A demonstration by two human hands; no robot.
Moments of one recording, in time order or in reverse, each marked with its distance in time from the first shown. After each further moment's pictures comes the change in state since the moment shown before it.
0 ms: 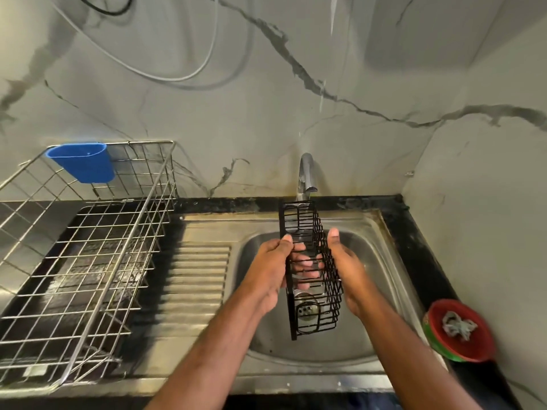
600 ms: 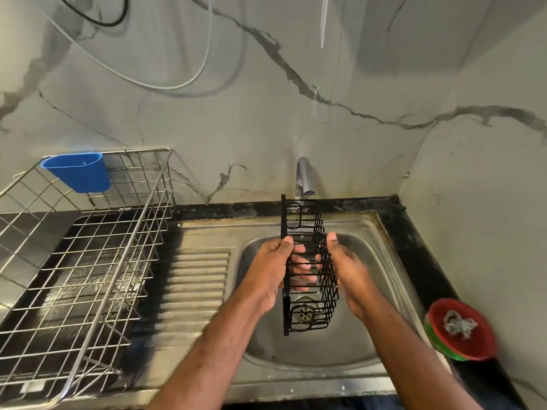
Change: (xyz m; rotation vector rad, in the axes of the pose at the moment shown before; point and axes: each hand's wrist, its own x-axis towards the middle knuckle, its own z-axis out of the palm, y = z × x) left_hand 0.003 0.007 -0.002 0.092 -0.034 0.016; right_hand -0.001 -0.001 0.000 0.040 0.053 -0.024
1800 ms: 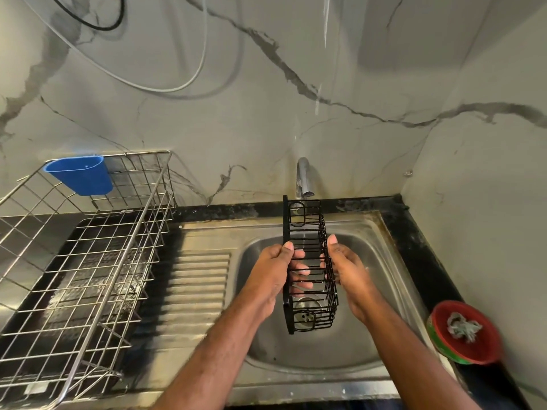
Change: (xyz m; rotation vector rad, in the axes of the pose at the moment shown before) left_hand 0.008 -0.011 0.004 0.043 0.053 0.002; right_hand 0.005 0.004 -0.006 0.029 -0.045 -0.065
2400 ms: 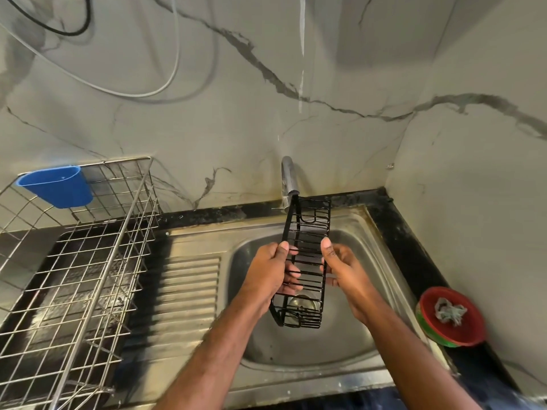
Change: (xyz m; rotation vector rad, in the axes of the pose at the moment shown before) left_hand 0.008 -0.004 0.007 0.206 -0.023 0.076; right_hand -0.009 0.012 -0.016 -0.066 0.063 0.018
